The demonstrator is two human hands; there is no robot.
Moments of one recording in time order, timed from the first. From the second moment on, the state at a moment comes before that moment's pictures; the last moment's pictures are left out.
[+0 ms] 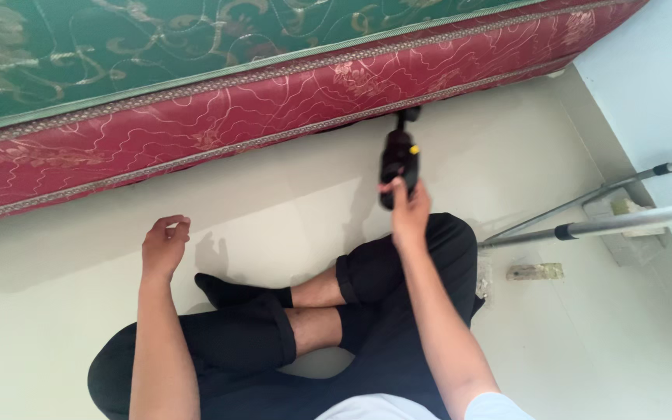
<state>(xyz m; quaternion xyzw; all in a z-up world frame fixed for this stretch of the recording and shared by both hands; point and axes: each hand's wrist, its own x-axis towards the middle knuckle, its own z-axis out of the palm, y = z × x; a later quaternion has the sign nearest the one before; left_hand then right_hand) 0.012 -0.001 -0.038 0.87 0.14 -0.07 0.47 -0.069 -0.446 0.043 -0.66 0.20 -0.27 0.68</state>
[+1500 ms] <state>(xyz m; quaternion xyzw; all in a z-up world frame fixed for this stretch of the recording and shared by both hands) -0.104 -0.445 0.025 0.82 -0.13 -0.01 0.55 0.001 -0.678 -0.031 -0.41 0.34 -0.29 0.80</state>
